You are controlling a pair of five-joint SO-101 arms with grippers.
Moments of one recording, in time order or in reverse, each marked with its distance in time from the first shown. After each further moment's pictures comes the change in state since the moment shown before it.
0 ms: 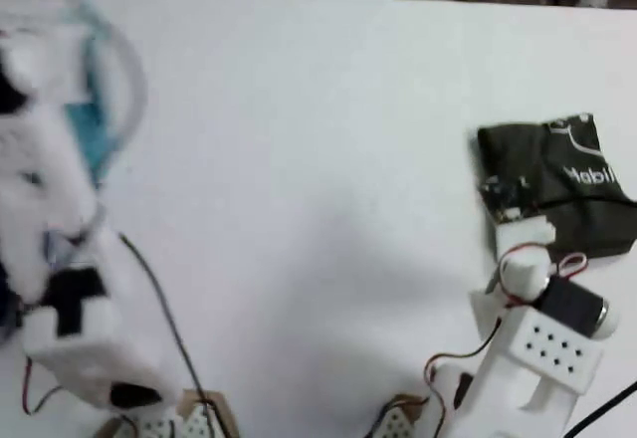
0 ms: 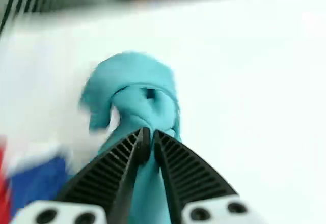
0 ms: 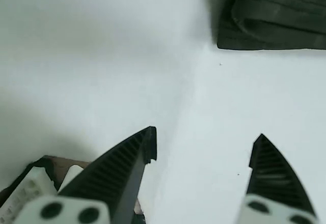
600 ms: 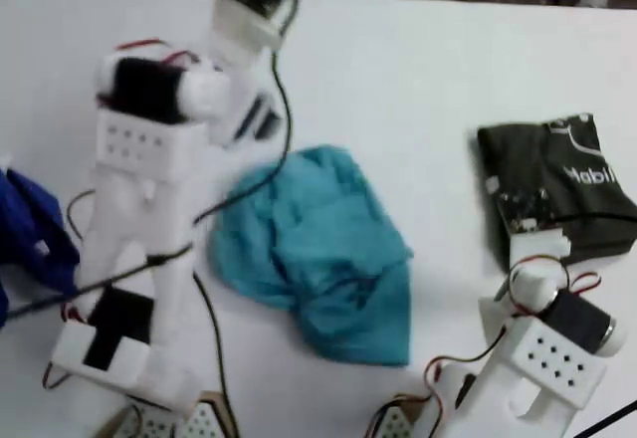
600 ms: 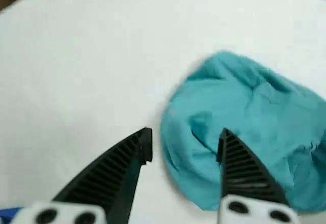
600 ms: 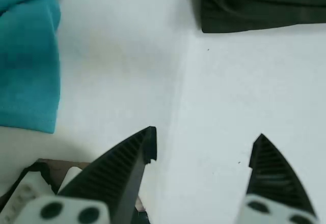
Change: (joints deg) left arm 24.1 -5.3 25.2 0.2 0.5; right arm 4.6 -2.5 2.0 -0.3 0.1
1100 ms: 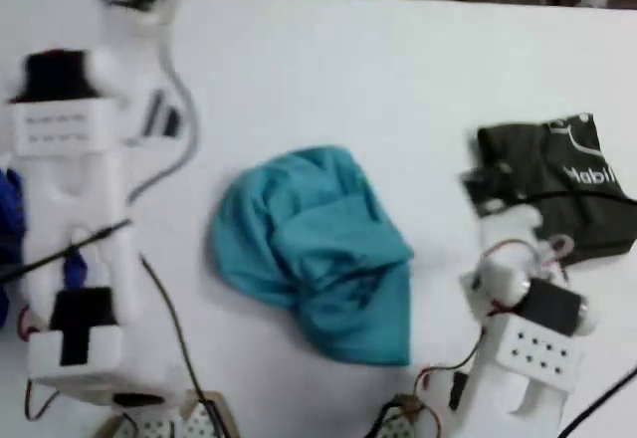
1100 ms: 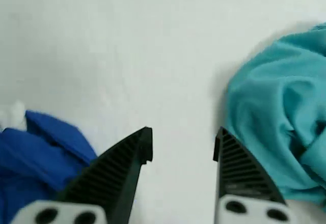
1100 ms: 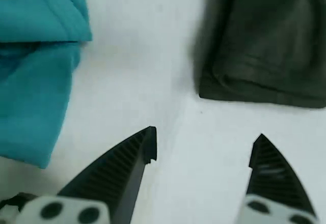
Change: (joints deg) left arm -24.2 0.0 6.1 0.0 0.0; right arm -15.3 0.0 0.0 -9.1 -0.9
